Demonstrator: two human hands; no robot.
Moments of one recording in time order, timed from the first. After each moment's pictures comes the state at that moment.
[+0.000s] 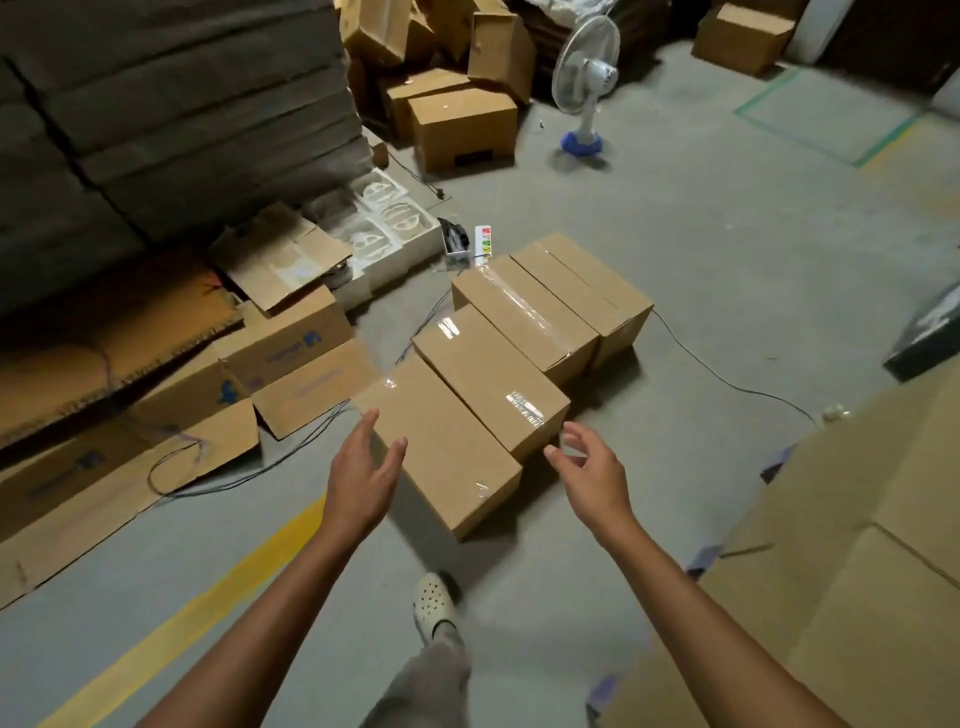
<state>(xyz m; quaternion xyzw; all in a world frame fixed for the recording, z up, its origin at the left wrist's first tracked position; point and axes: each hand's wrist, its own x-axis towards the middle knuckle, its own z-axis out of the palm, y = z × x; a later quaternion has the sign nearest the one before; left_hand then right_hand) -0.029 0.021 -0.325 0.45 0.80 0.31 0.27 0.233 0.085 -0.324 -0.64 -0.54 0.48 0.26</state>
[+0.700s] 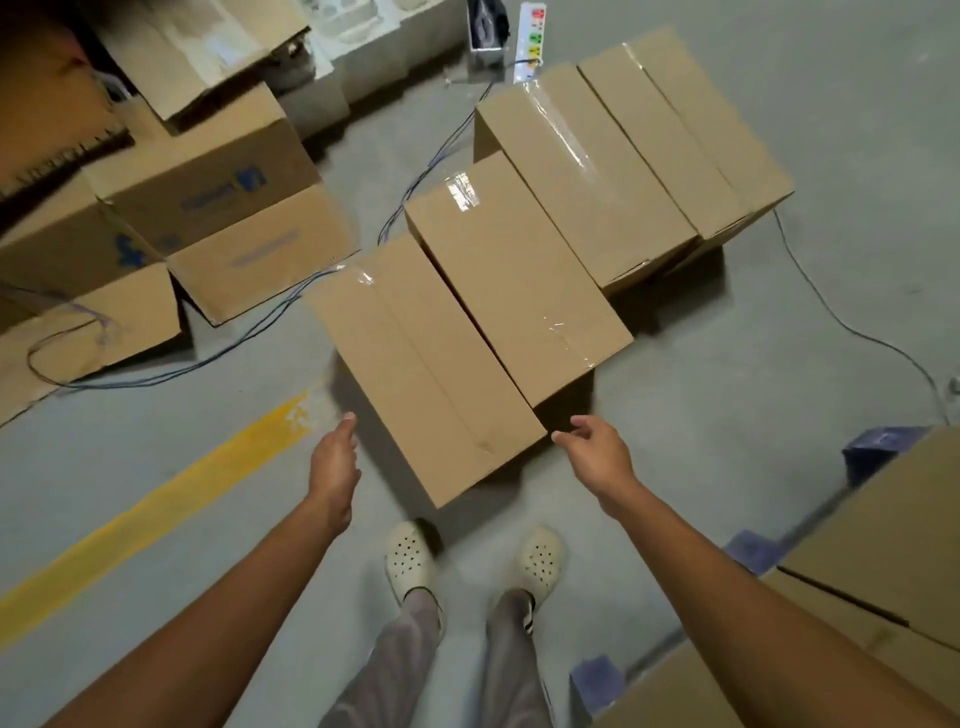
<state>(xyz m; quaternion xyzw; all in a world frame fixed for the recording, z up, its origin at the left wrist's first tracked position) -0.105 0.170 -0.669 -0.06 0.79 0.36 0.50 0.164 0.286 -0.638 -0.72 -0.44 0.54 -0.02</state>
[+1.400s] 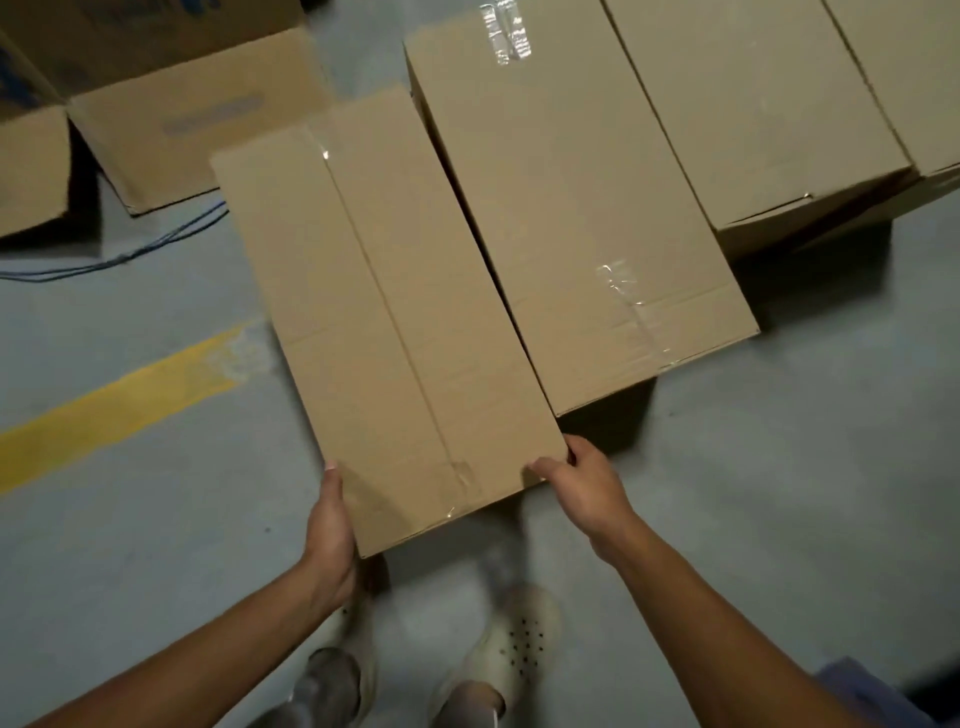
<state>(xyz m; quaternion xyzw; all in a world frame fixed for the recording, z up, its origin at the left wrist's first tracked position) -0.004 0.141 -0.946 -0.21 0.74 0.43 0.47 0.184 0.310 -0.914 -0.65 -0.48 0.58 -0.10</state>
